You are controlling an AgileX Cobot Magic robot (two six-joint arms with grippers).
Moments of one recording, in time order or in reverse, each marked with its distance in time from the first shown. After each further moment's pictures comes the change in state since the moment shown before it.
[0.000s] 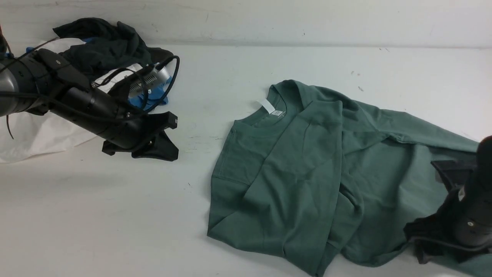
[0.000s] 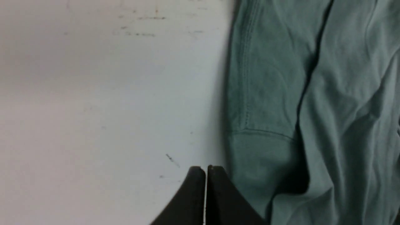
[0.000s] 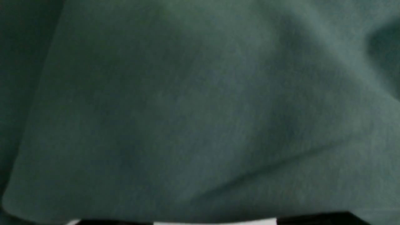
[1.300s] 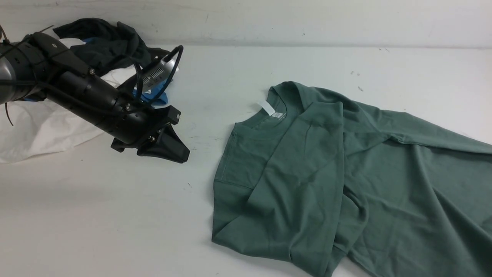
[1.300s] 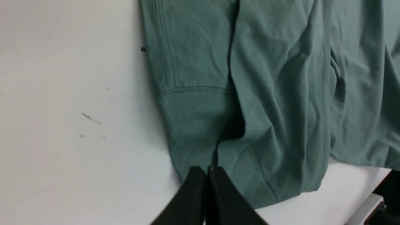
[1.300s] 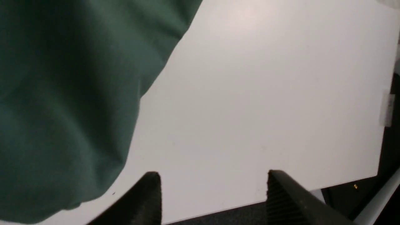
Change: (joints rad) right arm 0.001 -0.716 0.321 -0.608 0.322 0.136; left arm -0.002 0.000 -0.073 -0.021 0.261 0.056
